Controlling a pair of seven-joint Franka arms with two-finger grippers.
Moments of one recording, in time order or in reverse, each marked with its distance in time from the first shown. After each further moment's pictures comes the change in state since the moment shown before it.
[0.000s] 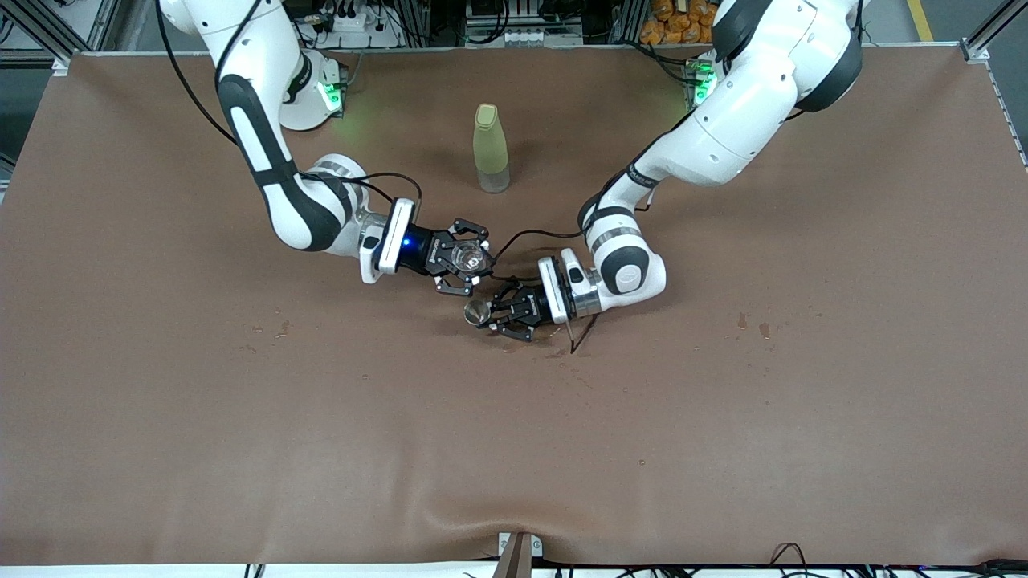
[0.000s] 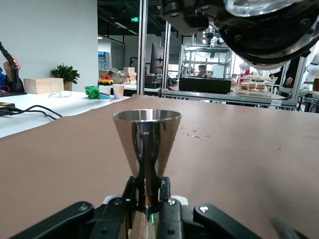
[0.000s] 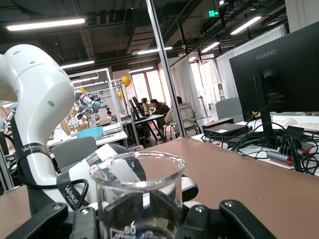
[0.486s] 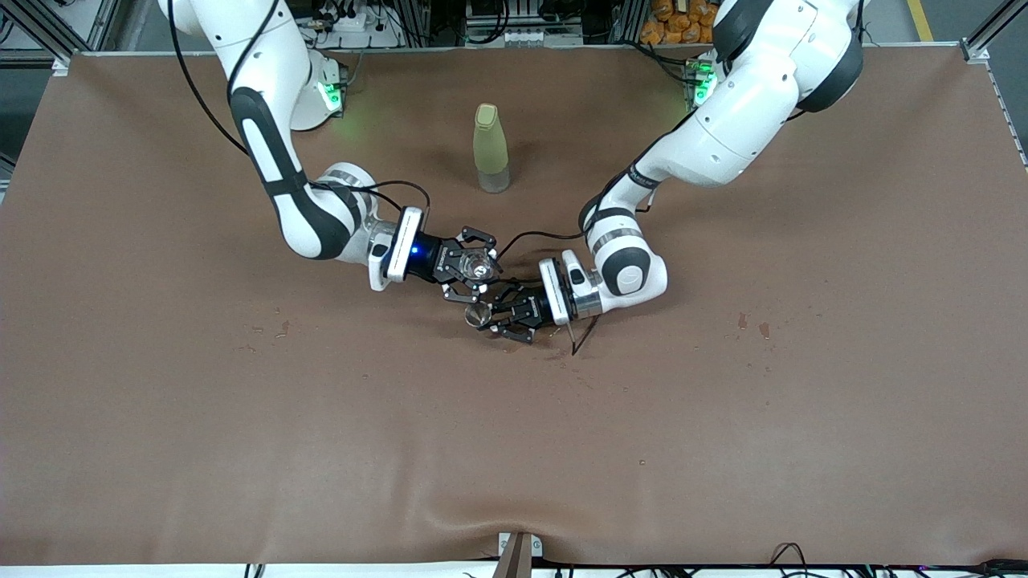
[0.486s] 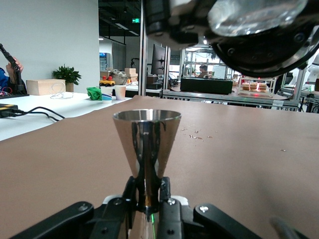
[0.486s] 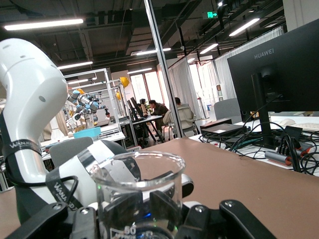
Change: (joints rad) left arm 0.003 0.000 0.001 0.004 0.000 0.000 0.000; right arm 0.007 0.062 0.000 0.061 0.018 0.003 -0.017
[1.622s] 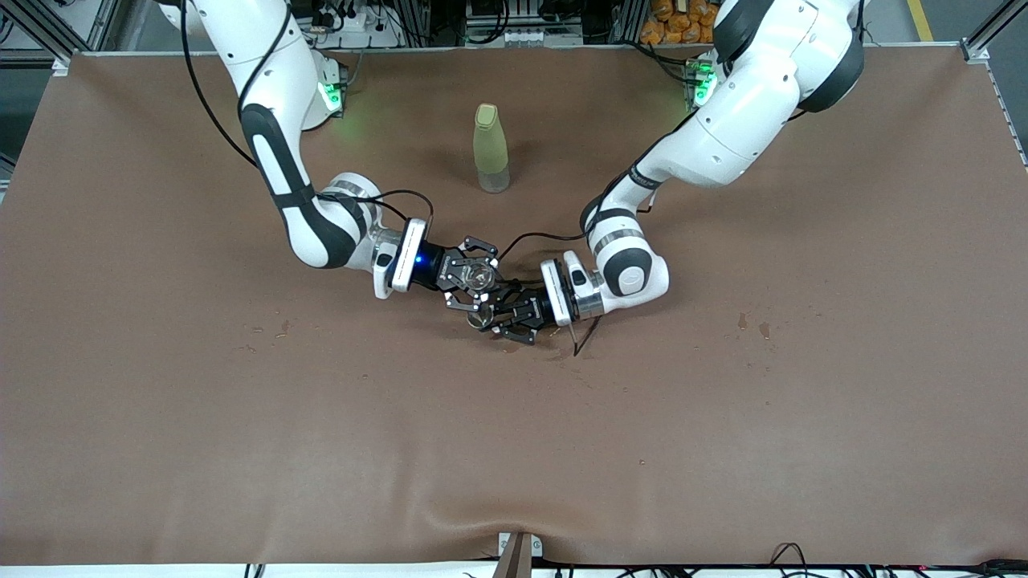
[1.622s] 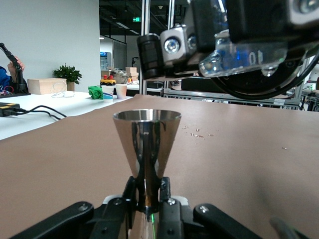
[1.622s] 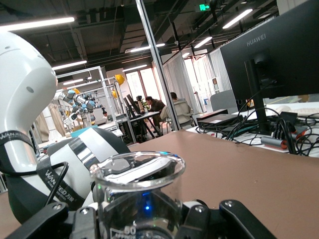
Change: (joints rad) left arm 0.002 0.000 0.003 -0.005 0.000 0.000 0.005; right arm 0.000 0.046 0.001 0.019 0.013 0.001 0.054
